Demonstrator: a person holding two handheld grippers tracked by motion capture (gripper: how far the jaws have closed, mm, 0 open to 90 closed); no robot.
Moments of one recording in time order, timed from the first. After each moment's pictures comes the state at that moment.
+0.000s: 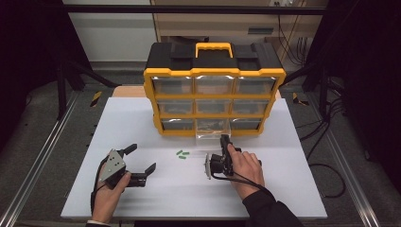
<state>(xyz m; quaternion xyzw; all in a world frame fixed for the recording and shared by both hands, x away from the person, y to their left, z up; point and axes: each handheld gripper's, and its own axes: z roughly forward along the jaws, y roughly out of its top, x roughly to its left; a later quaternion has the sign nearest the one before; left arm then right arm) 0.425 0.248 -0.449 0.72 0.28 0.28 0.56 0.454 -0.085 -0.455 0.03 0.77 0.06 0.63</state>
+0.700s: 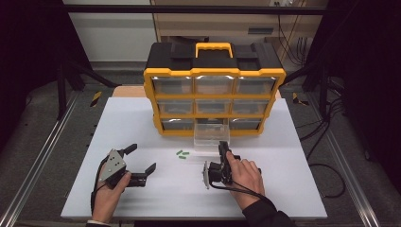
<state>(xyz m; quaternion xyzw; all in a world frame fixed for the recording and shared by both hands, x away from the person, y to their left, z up) 0.426 0.248 -0.448 0.72 0.28 0.28 0.56 0.429 -0.079 -0.453 0.03 0.78 0.07 0.63</state>
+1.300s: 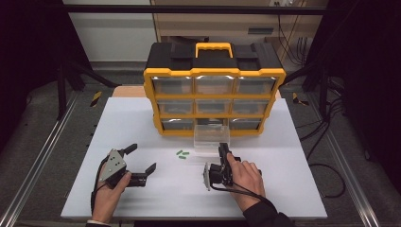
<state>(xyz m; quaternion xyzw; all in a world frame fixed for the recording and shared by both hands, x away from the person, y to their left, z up) 0.426 0.247 -0.449 0.72 0.28 0.28 0.56 0.425 -0.081 -0.455 0.03 0.78 0.07 0.62</state>
